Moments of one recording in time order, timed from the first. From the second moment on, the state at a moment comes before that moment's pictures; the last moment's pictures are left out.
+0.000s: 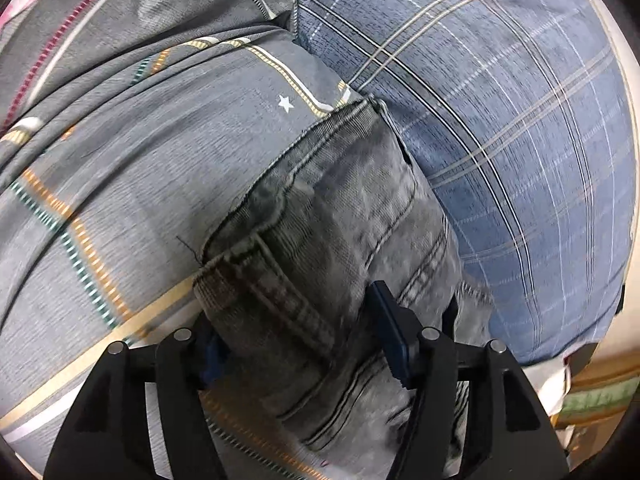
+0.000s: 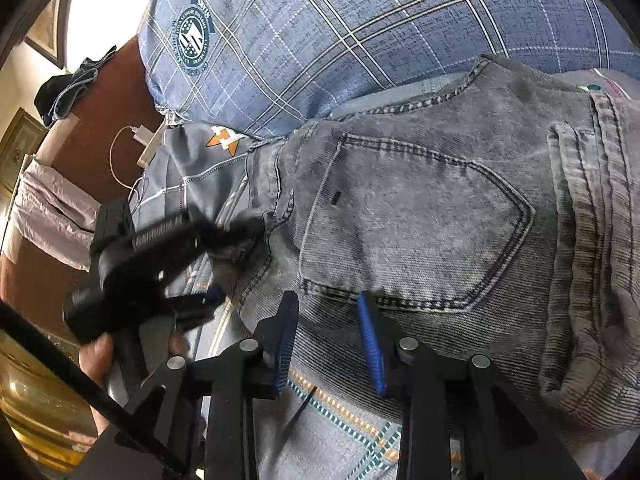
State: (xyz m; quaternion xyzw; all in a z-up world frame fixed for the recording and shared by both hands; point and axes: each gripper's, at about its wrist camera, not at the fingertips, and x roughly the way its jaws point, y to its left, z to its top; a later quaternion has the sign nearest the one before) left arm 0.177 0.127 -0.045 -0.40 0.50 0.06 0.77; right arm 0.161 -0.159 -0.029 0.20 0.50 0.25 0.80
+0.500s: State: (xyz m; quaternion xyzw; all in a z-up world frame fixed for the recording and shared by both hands) left arm 0.185 0.108 -0.039 -0.30 0.48 0.04 0.82; right arm 0.167 -0.166 -0.034 0.23 0.52 0.26 0.78
